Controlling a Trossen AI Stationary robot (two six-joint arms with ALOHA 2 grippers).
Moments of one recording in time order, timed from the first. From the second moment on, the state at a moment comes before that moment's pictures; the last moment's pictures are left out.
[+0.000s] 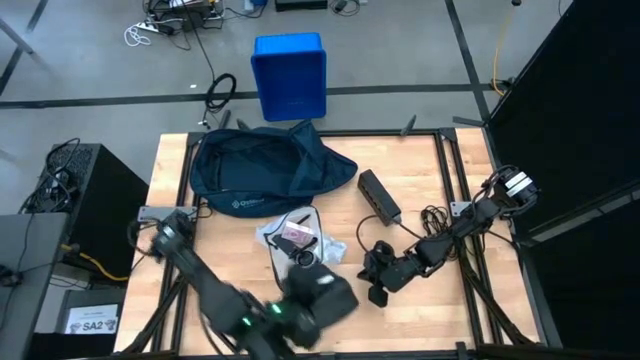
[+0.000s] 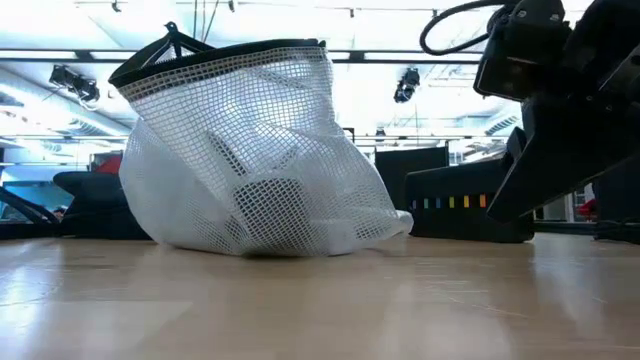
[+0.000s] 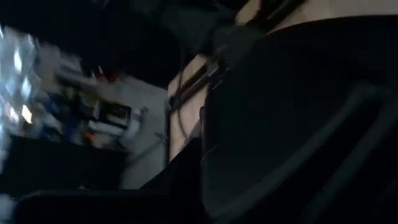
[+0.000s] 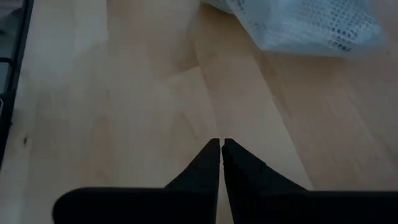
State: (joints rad) left arm -0.76 2.06 2.28 -1.14 -1.06 0.09; right arm 0.59 1.64 0.70 0.13 0.37 0.76
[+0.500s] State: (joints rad) left arm -0.59 1.81 1.89 -1.13 -0.89 -0.22; right arm 0.60 1.63 0.70 0.27 0.37 0.64
